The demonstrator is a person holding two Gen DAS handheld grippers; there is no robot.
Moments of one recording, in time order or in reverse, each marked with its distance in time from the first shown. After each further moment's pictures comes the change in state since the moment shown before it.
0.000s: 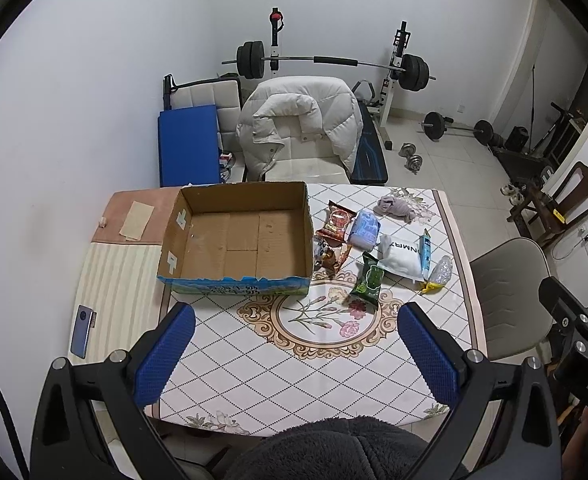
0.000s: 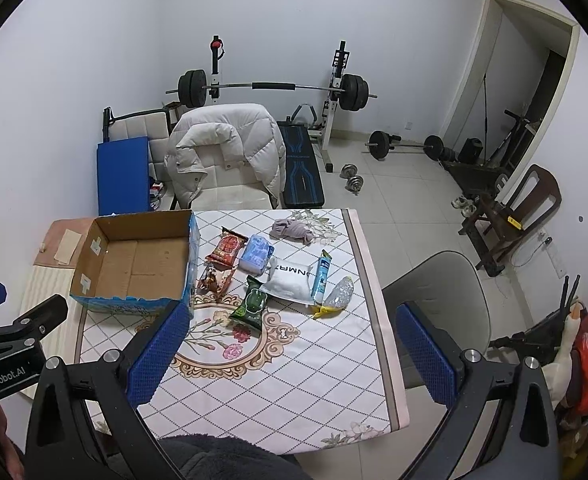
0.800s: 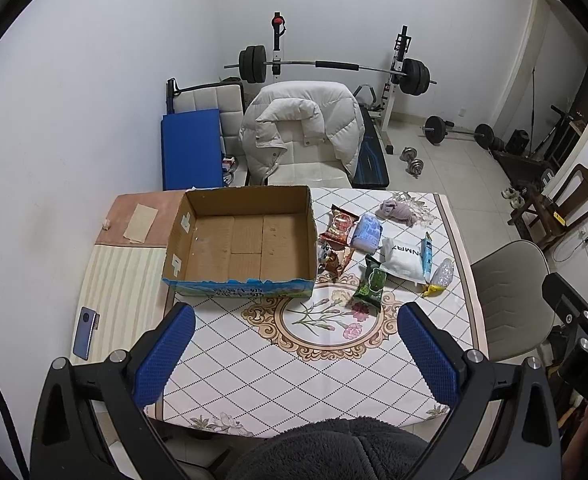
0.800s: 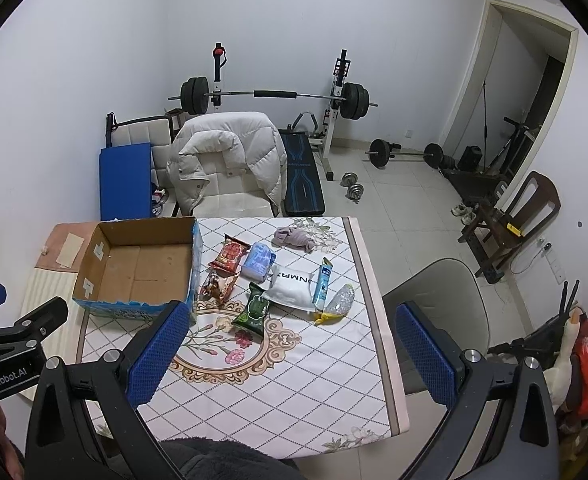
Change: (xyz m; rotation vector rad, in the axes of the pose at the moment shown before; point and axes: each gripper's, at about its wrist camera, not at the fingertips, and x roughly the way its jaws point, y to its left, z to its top) left arm -0.004 0.012 -0.007 -0.003 -0.021 0.003; right arm -0.013 0.016 0.007 -0.012 -0.029 -0.002
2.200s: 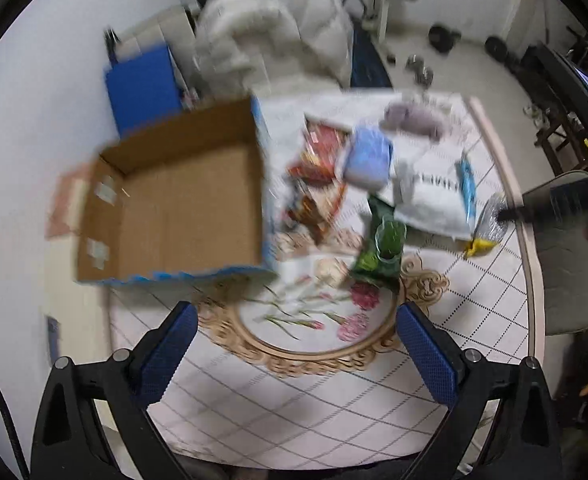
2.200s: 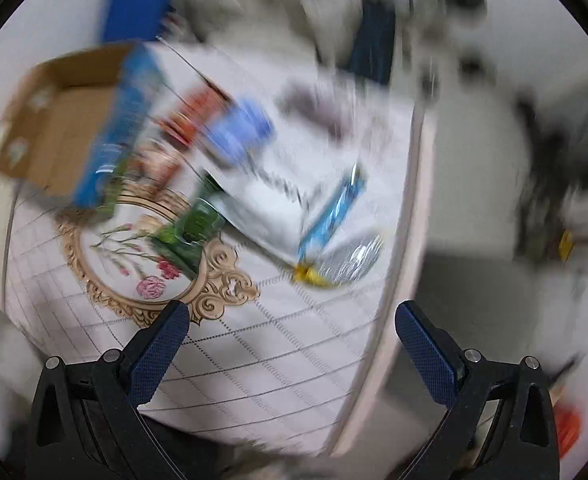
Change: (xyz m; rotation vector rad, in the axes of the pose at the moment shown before) left arm 0.263 -0.094 0.001 0.107 0.328 0.059; right arm 0.405 -0.063 0.006 -0.170 0.730 0.213
